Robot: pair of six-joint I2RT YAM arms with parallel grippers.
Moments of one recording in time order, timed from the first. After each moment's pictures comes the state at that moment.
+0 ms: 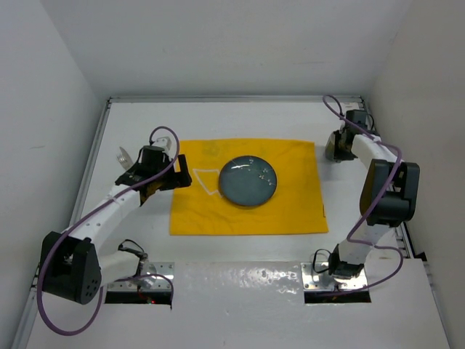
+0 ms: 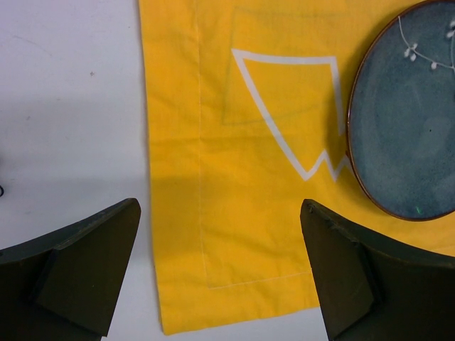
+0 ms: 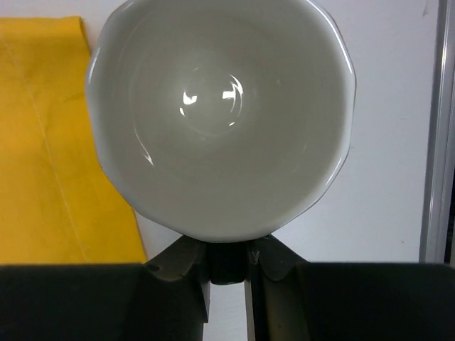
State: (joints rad) left arm -0.25 1.16 0.72 -0.38 0.02 -0.38; right arm -0.16 1.78 1.19 -0.41 0.10 -0.06
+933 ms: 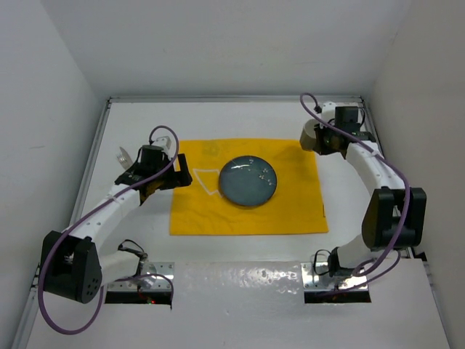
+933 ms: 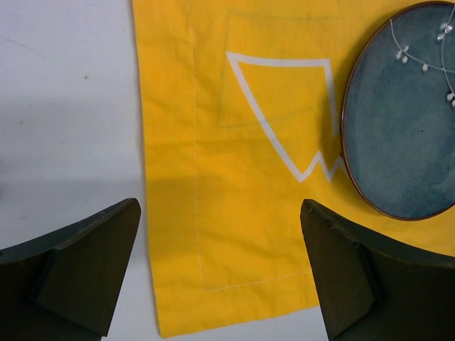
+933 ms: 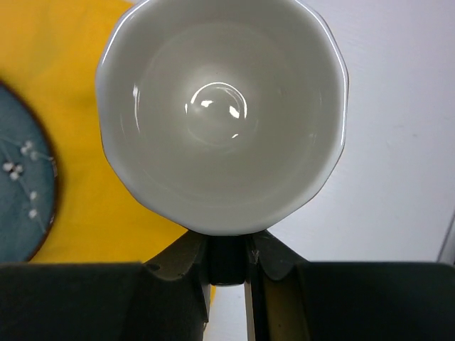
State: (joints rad) left arm -0.24 1.16 0.72 -0.36 0.05 -0.38; right arm -0.02 1.54 1.13 -0.41 -0.11 -0.25
